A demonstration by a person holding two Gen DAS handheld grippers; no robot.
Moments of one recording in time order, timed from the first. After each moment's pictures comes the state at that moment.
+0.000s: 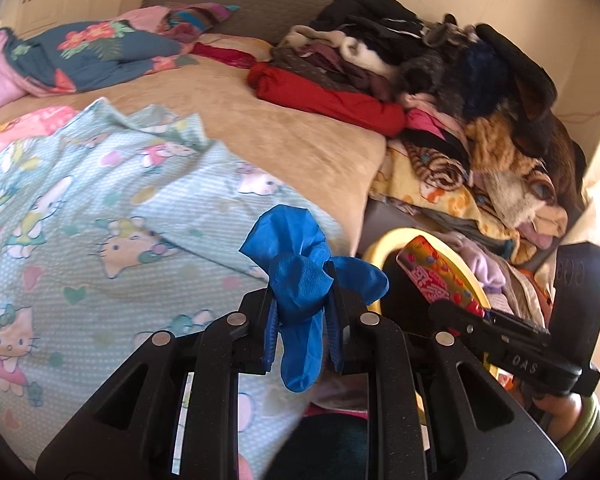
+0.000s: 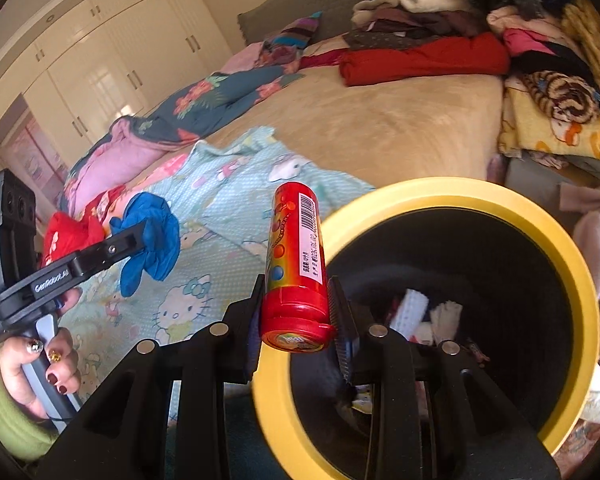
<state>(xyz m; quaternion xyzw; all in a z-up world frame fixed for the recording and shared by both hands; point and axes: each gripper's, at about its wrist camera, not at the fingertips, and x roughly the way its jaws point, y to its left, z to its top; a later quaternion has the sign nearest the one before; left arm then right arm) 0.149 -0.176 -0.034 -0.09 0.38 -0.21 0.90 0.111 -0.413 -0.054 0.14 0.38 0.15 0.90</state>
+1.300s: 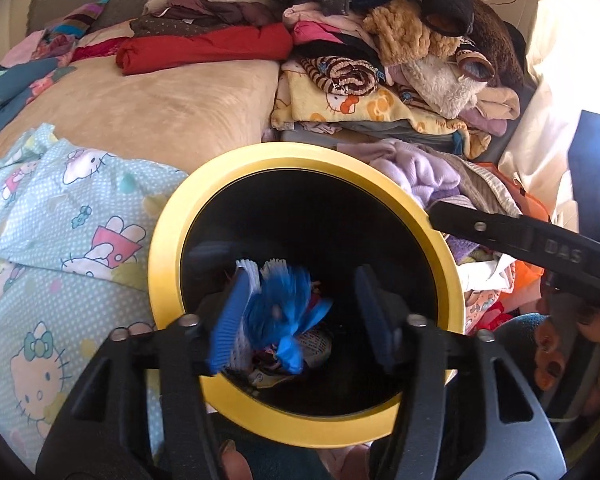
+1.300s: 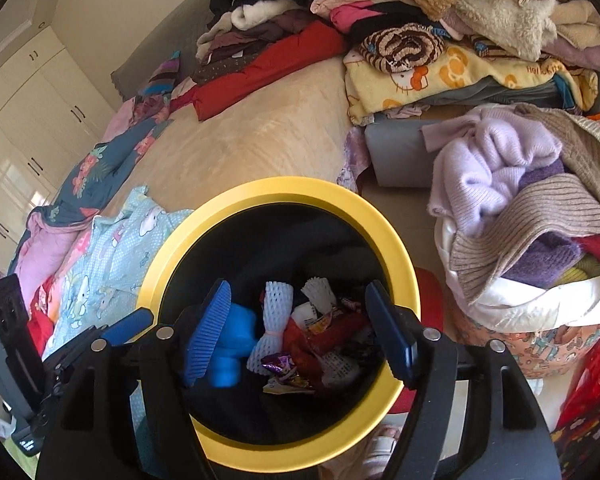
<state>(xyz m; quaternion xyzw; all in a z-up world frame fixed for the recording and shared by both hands) 0.125 -0.332 -0.069 0.05 0.42 -0.34 0.84 0.050 -0.539 -0.061 0.25 0.39 -0.05 0.89</state>
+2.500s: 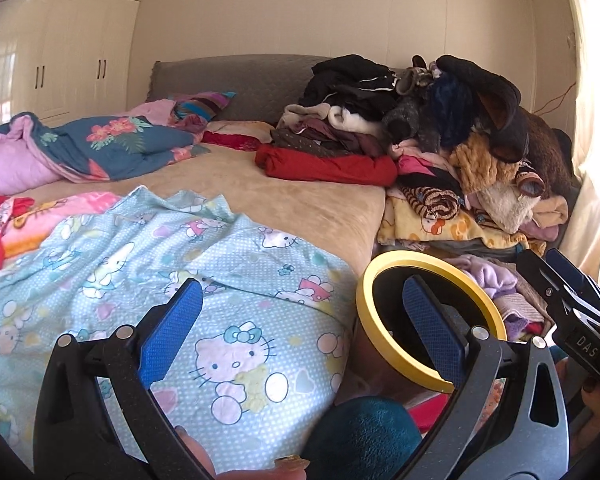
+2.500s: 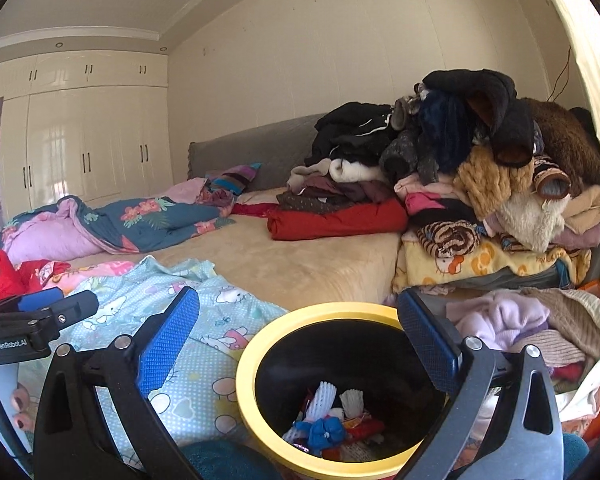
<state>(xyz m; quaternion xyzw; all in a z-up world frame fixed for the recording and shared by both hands) 0.041 -0.146 0.004 -0.03 0.23 -0.18 0.96 -0.042 -0.391 0.006 0.05 0.11 -0.04 0.99</state>
